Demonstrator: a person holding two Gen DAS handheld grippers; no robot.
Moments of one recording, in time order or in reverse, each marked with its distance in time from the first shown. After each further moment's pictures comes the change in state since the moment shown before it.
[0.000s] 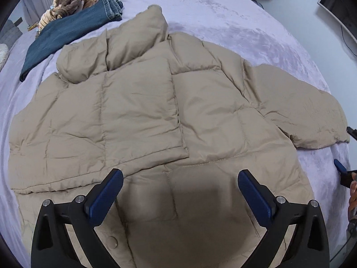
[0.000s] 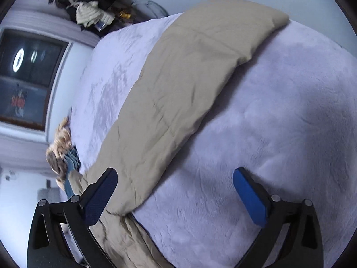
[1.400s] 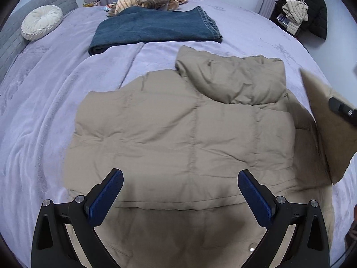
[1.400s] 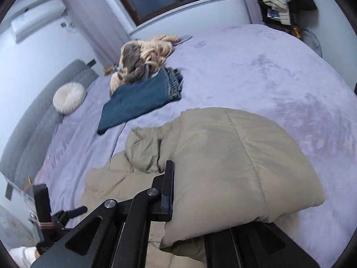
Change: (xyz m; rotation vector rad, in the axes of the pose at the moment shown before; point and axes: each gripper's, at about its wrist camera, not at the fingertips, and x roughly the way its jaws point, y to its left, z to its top) left arm -0.049 0.203 -0.018 -0.279 -0.158 0.130; right arm 0.135 0.361 -0.247 -1.128 0.214 0.108
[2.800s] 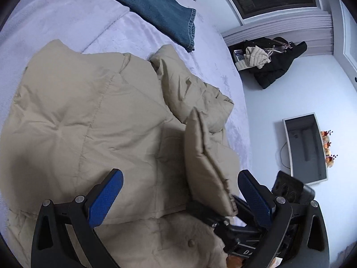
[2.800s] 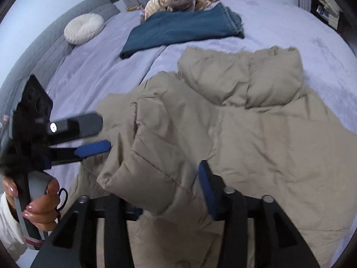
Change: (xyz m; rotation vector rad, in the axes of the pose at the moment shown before) left arm 0.038 0.086 0.020 -0.351 0.123 -0.783; right arm 0.082 0.116 -0.088 -0.128 0.323 0.069
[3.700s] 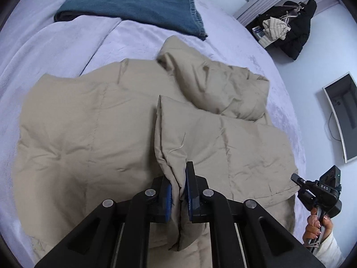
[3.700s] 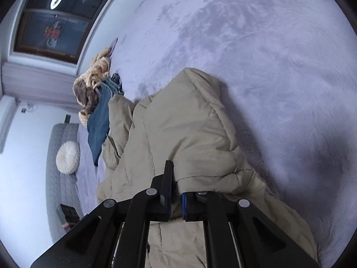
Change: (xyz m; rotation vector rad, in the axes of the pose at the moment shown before) left arm 0.049 -0.017 0.000 0.237 0.010 0.385; right arm -0.086 -0.236 -0.082 0.773 -0.254 0.134
